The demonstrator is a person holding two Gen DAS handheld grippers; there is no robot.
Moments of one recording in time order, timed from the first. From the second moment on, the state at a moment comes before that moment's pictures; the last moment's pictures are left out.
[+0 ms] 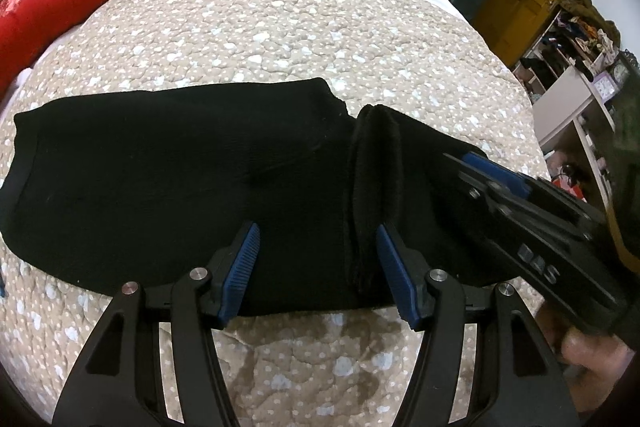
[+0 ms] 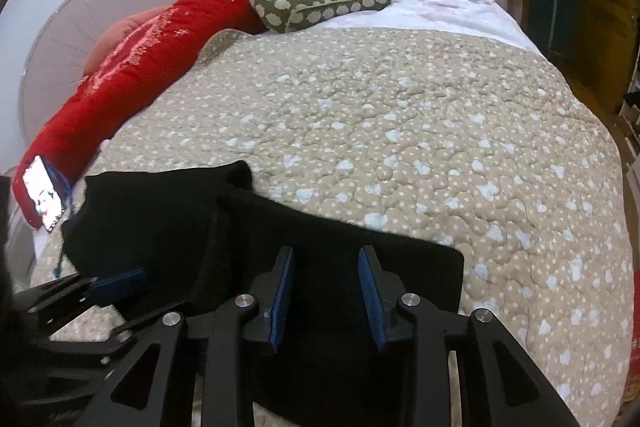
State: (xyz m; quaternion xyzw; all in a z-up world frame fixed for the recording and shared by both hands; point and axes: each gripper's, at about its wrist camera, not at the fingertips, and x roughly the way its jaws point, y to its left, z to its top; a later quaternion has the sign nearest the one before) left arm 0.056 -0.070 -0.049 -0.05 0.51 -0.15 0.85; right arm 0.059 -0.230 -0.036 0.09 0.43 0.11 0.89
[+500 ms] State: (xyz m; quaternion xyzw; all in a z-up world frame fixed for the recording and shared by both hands) left arm 0.046 -0.051 -0.039 -0.06 0.51 -0.14 0.85; right arm 0.030 -0.226 -0.043 0.09 0.43 0.11 0.89
